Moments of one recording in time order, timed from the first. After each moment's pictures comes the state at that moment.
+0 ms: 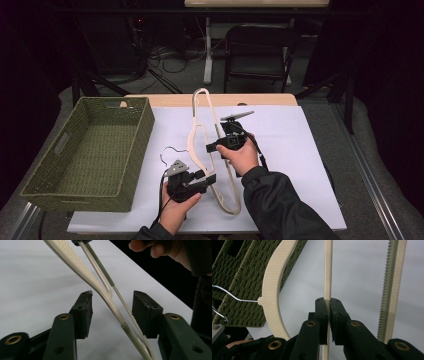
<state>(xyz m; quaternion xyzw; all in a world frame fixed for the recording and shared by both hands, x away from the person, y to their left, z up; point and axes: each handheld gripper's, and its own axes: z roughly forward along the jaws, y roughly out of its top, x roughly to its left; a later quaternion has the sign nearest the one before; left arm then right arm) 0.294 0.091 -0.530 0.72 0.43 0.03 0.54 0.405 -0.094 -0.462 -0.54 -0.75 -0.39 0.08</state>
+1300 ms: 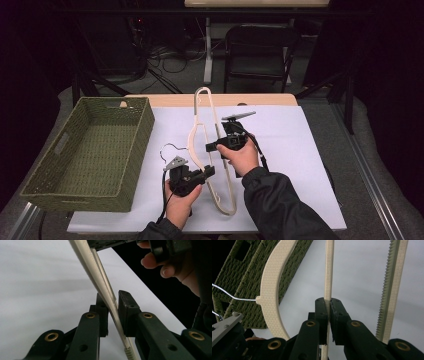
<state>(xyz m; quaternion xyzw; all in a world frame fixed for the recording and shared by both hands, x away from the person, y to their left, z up) 0.305 0.089 -0.530 0.67 0.48 -0.01 0.57 0.403 -0.096 -0.461 -0.54 -0.74 -0.41 0.09</state>
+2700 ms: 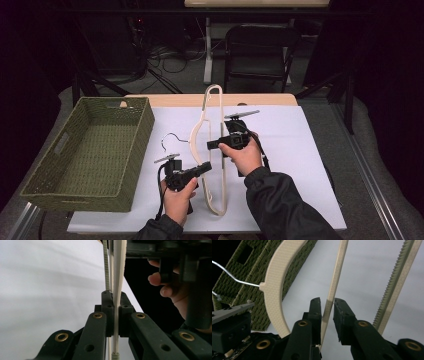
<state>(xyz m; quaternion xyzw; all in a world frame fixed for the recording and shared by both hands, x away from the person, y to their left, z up) 0.317 0.103 -0.527 0.60 0.54 -0.09 0.58 0.400 -0.102 -0.453 -0.53 -0.74 -0.42 0.07</state>
